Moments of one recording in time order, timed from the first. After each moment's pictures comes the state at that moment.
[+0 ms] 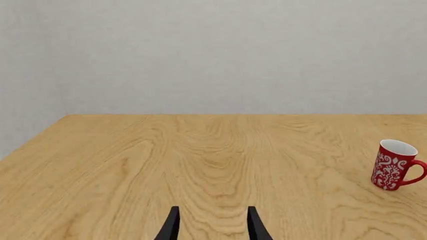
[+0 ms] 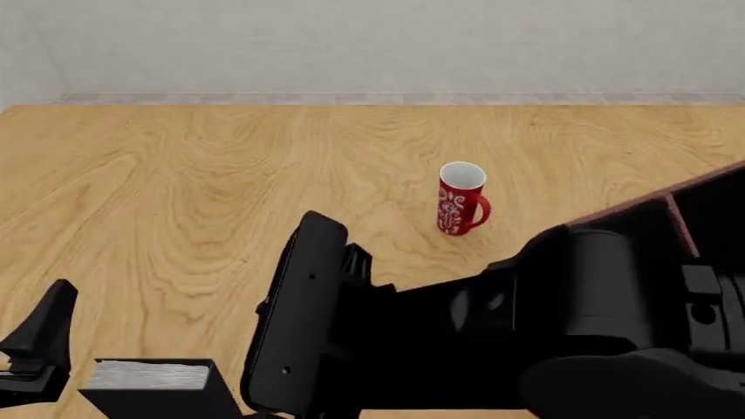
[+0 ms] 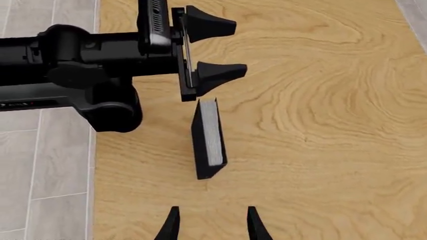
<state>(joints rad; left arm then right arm) 0.00 0.01 0.00 0.00 0.00 1.28 1.35 -1.01 0.39 -0.23</state>
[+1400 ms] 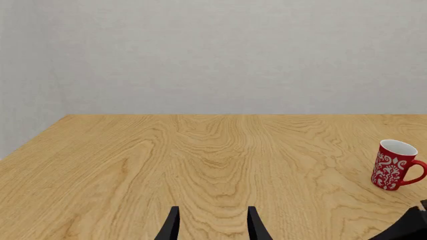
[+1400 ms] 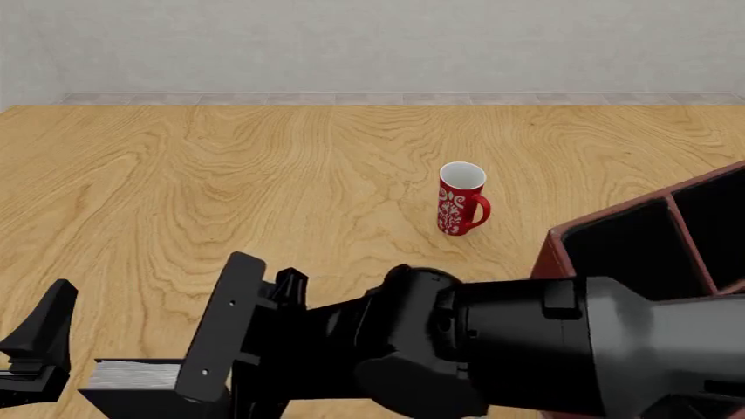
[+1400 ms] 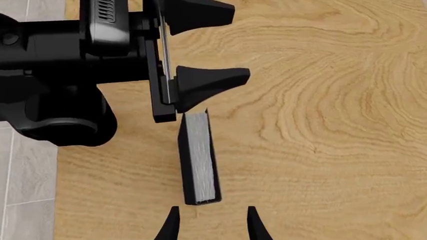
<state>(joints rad) 0.00 0.01 0.00 0.00 0.00 1.24 1.63 -1.07 0.21 -0.26</state>
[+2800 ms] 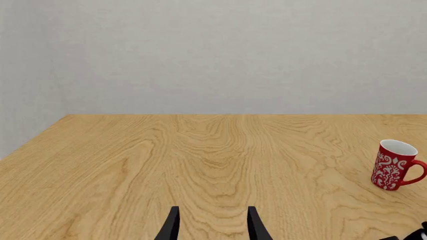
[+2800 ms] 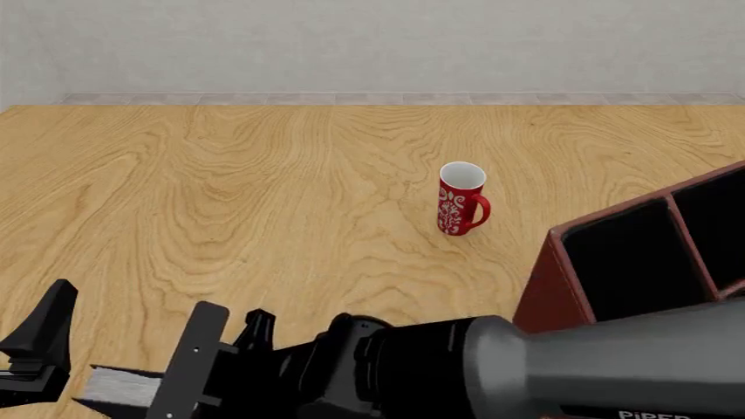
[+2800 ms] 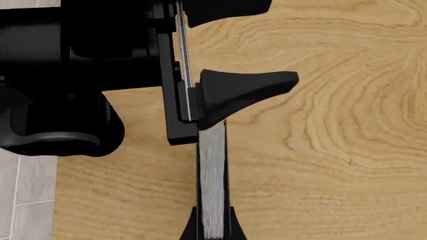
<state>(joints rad) 0.00 0.01 0.00 0.00 0.00 1.28 1.81 -1.11 0.10 -0.25</state>
